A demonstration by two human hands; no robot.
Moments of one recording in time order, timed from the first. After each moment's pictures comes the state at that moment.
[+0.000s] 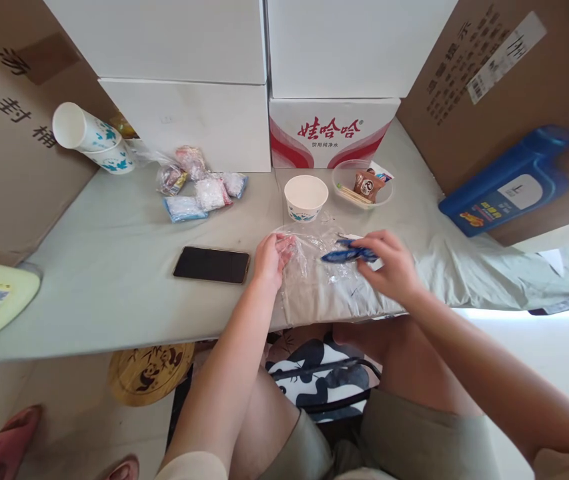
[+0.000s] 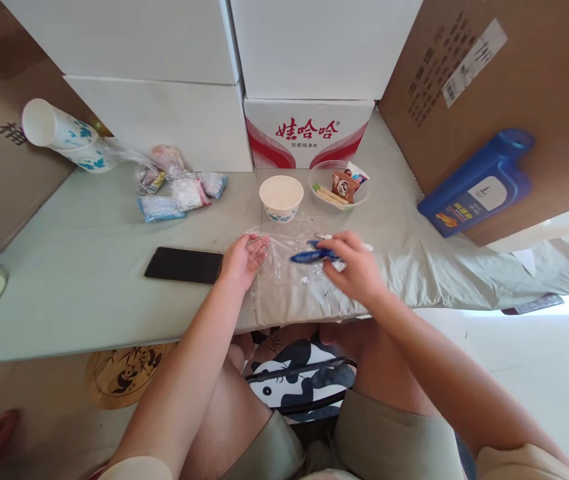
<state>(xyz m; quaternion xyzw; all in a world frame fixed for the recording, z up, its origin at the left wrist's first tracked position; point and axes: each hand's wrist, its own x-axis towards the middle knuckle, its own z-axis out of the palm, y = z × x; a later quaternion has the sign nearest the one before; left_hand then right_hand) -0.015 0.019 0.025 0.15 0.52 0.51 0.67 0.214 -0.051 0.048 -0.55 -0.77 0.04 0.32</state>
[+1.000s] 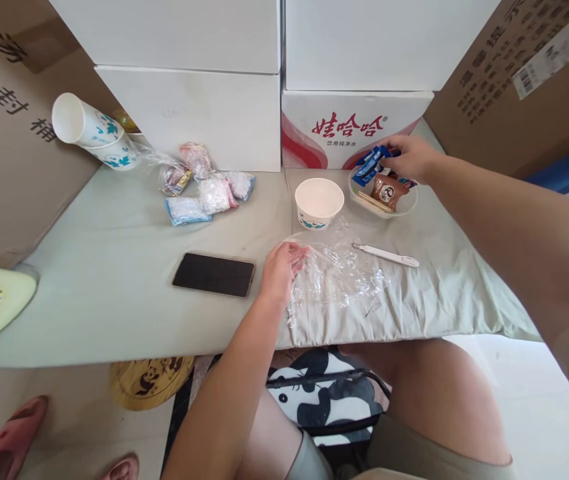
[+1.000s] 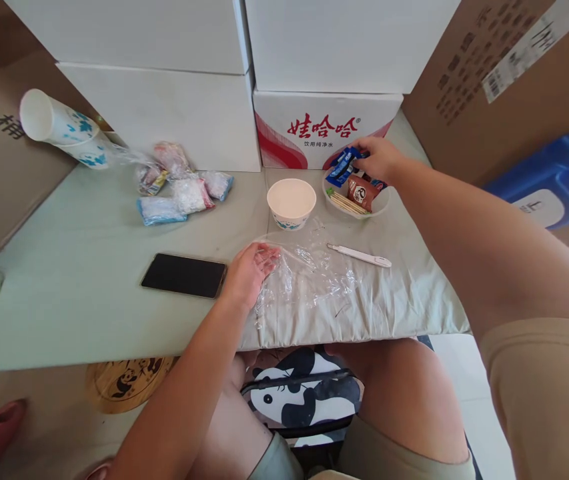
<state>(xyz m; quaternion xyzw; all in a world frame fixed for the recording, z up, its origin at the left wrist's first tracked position) -0.015 0.021 0.020 0.17 0.53 0.50 0.67 0.263 0.179 0.110 -0.71 -0.65 0.19 0.19</state>
